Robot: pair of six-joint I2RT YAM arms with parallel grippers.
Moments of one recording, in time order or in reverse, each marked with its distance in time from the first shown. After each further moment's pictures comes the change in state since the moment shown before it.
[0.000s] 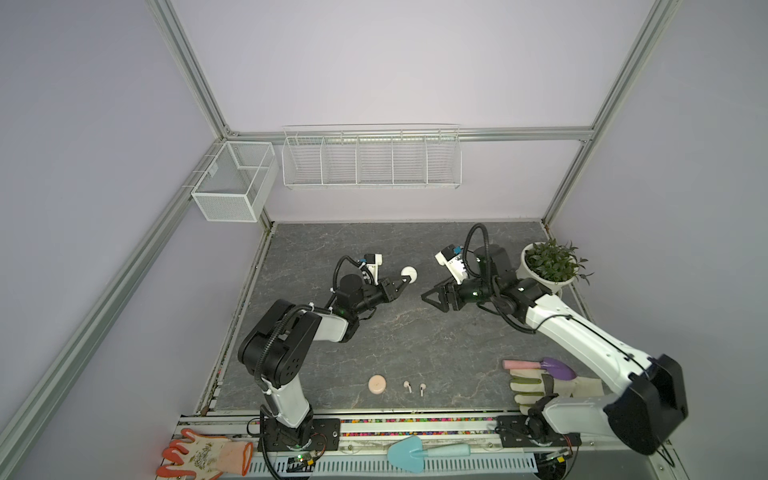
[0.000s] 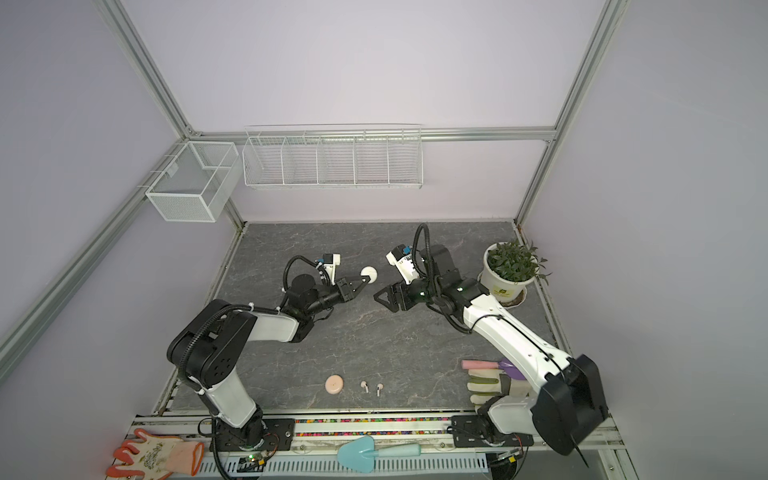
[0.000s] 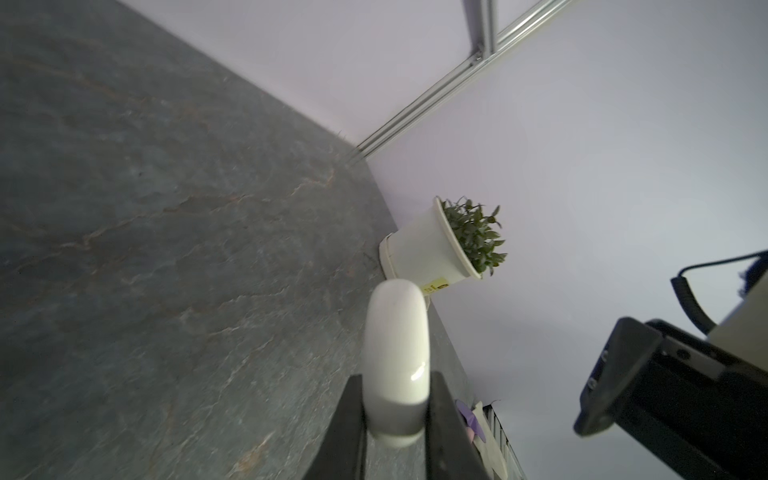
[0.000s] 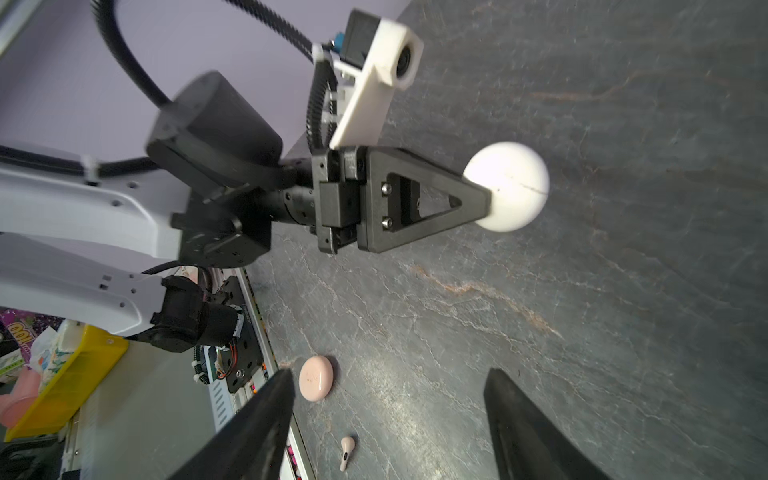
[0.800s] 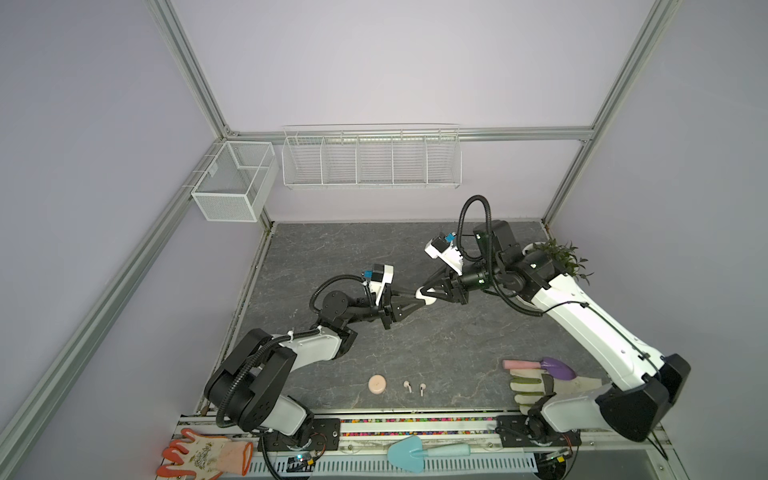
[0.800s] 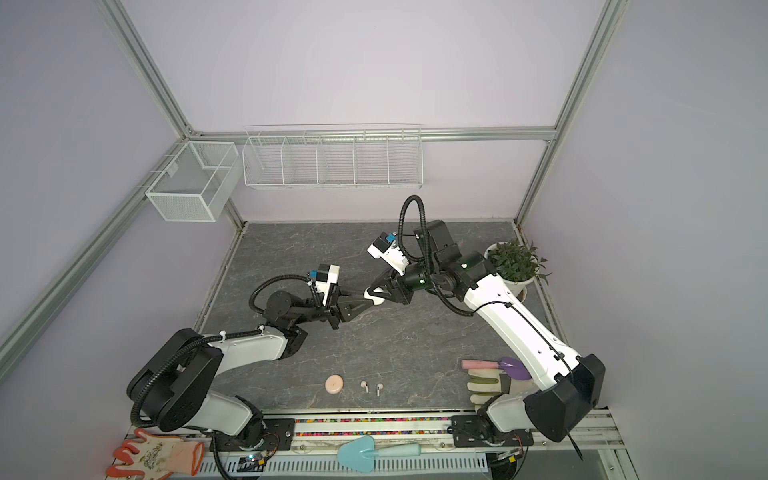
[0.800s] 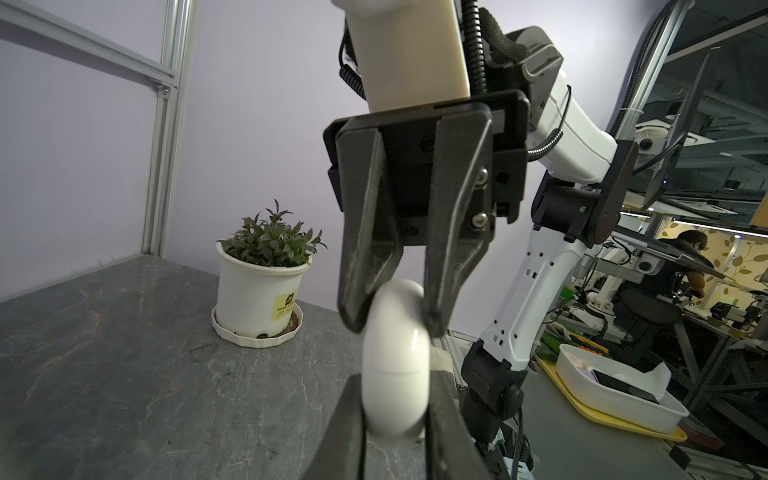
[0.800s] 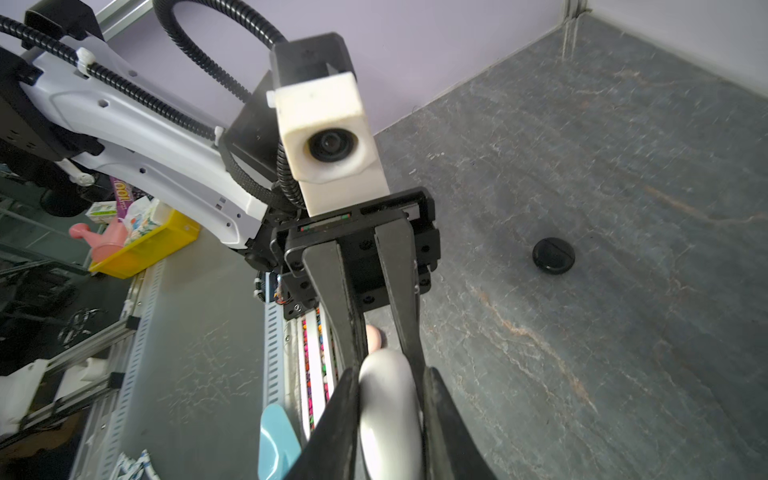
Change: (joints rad) left arm -0.104 -0.277 -0.147 0.417 0.383 0.288; right arm 0.050 -0.010 0.350 -0.363 -0.175 -0.369
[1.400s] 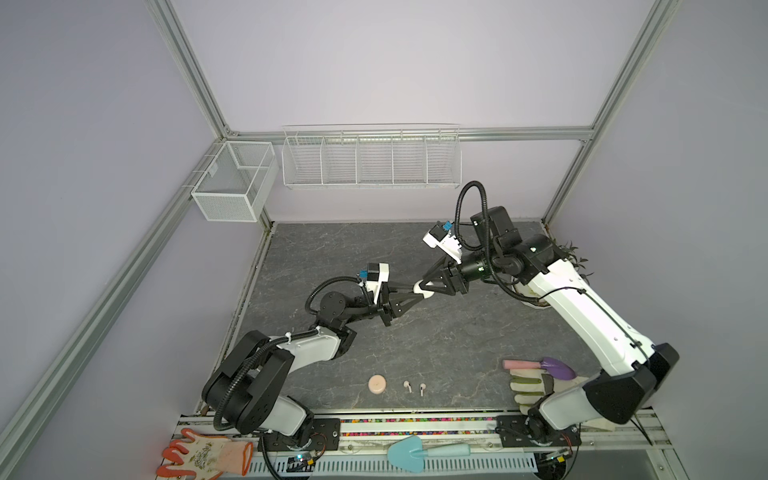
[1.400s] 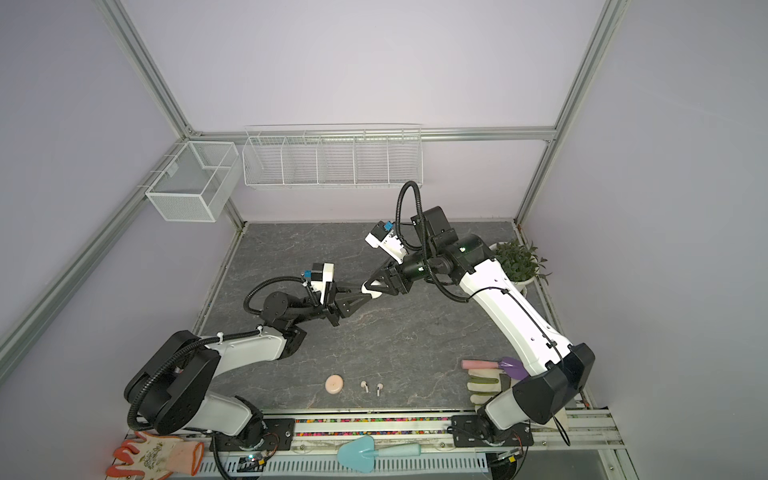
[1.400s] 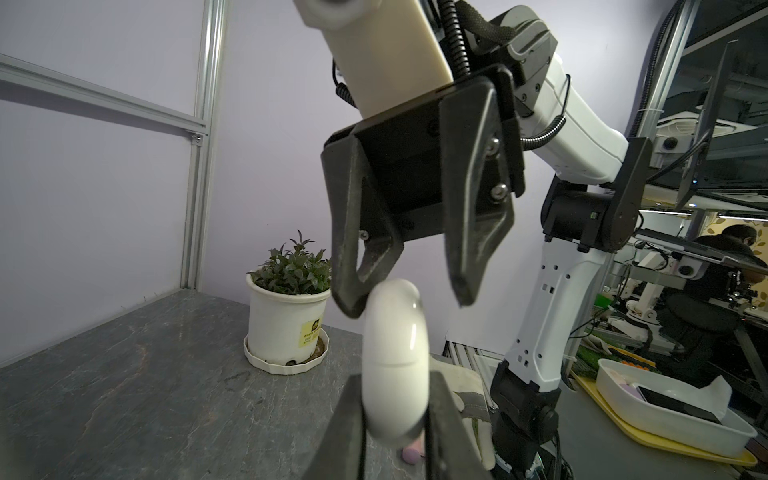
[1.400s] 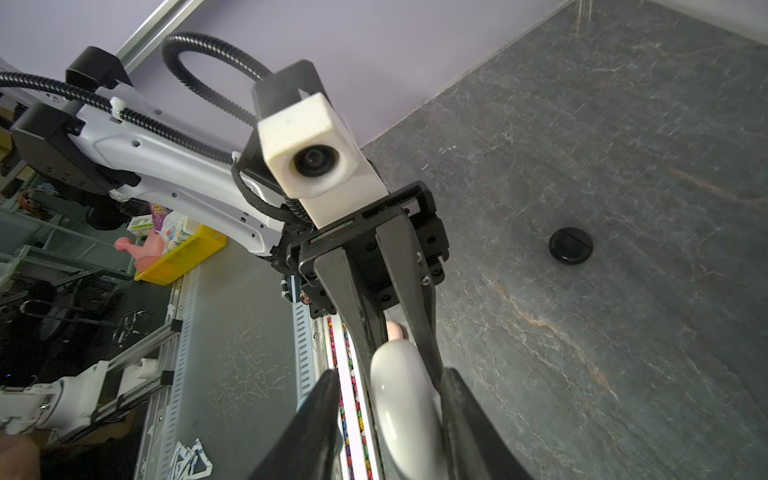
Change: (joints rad) left arm 0.002 -0.017 0.000 0.029 -0.055 0.070; right arm -0.022 0.130 0.241 -0.240 -0.062 0.017
